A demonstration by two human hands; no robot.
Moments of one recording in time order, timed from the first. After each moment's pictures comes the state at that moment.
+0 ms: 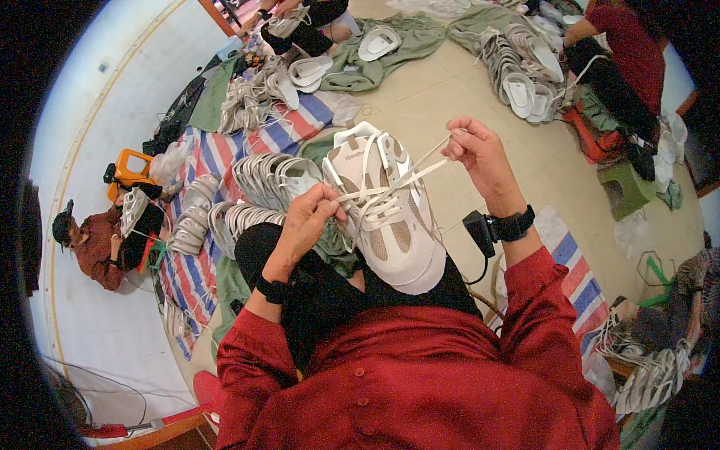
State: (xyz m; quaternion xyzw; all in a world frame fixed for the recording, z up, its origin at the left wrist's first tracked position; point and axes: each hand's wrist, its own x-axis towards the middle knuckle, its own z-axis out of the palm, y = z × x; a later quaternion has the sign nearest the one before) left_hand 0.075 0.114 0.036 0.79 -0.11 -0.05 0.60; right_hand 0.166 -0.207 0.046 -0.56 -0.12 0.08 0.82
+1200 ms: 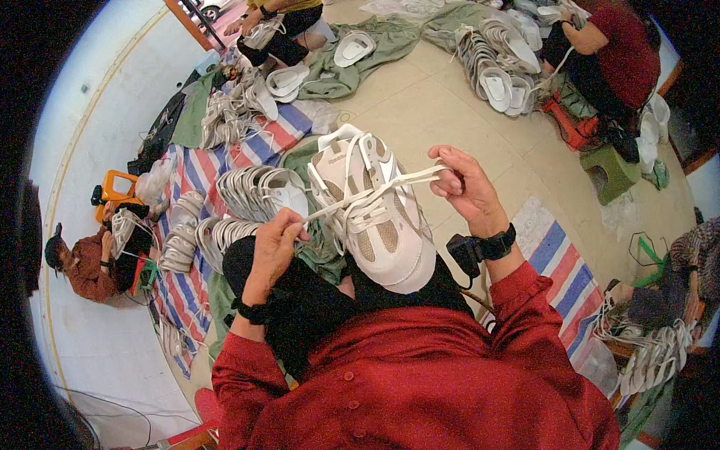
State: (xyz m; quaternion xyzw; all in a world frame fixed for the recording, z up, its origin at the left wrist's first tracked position) left_hand 0.048 0.139 0.047 0.88 -0.09 0.02 0.47; right_hand 0.126 -0.210 0.036 -0.40 -0.08 0.17 0.90
